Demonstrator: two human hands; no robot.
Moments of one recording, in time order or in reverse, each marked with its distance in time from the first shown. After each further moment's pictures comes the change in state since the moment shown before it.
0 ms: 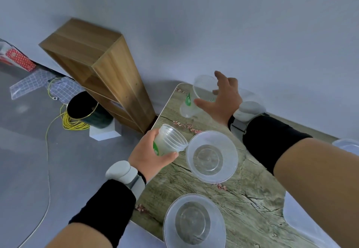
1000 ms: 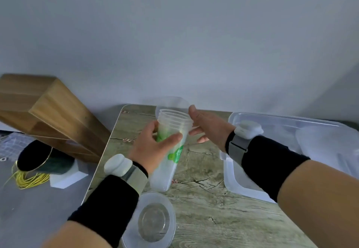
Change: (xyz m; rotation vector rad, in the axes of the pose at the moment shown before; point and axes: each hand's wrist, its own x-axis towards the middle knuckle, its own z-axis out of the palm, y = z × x) left_hand -0.053 0.182 0.089 -0.364 -0.190 0.193; right_hand -0.156 0.078 -0.169 0.558 -0.234 0.325
